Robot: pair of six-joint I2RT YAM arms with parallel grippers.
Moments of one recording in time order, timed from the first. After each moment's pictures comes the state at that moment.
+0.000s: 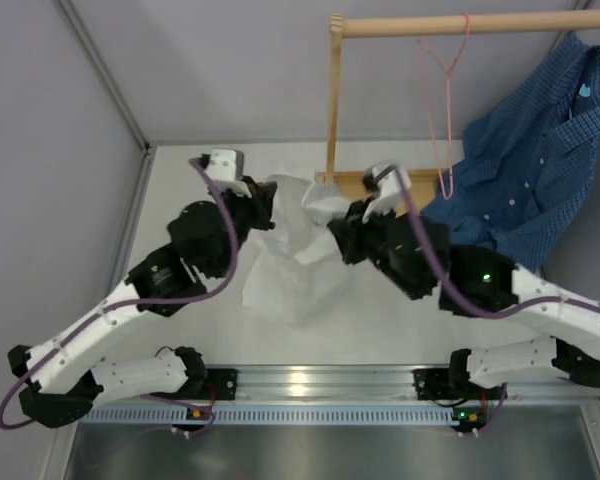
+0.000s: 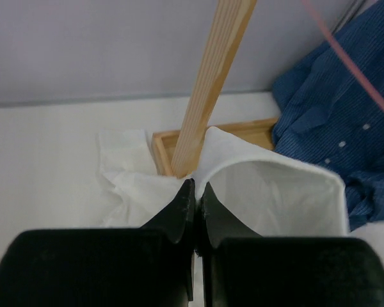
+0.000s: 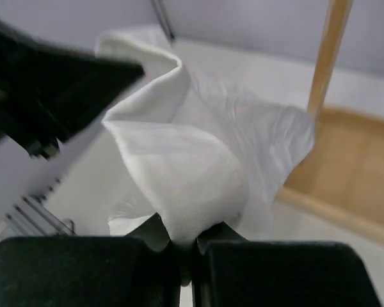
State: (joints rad) left arm -0.97 1.03 1.20 -0.26 -0.63 -0.32; right arm 1.32 1.12 1.30 -0.54 0.69 0.46
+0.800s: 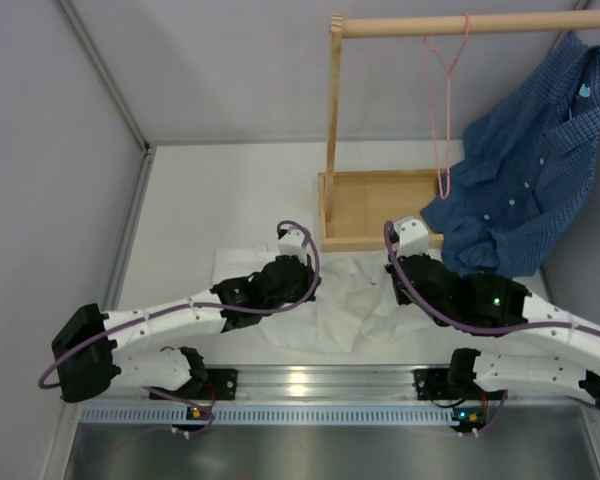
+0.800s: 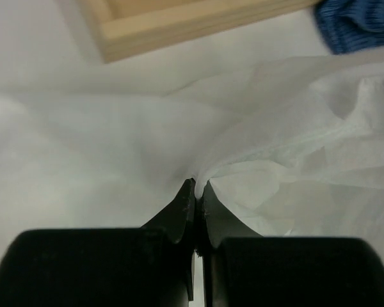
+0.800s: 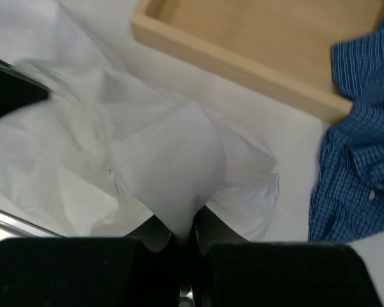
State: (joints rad) left arm -1.06 1.17 0.75 -0.07 -0.31 -0.62; right arm 1.23 0.87 1.13 -0.94 0.71 0.41
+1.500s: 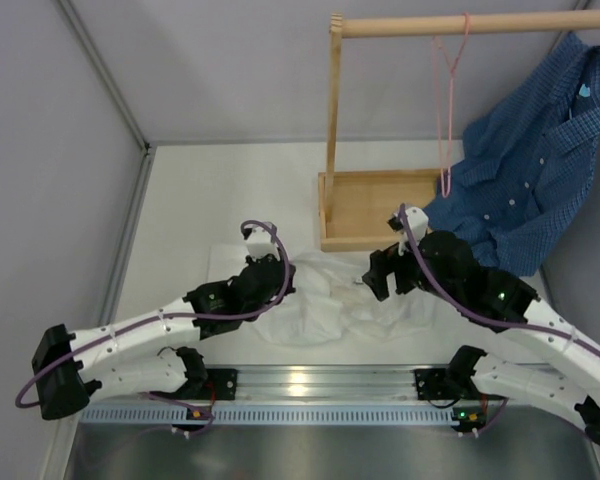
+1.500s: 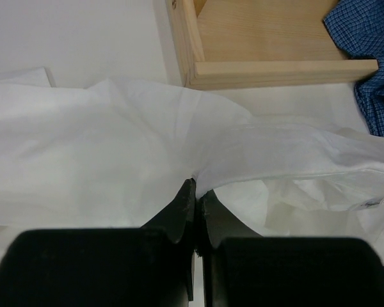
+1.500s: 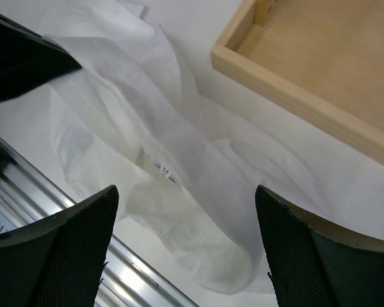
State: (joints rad) left arm -1.06 1.01 0.71 -0.25 -0.60 -0.77; right arm 0.87 0.78 0.90 -0.69 0.17 0.28
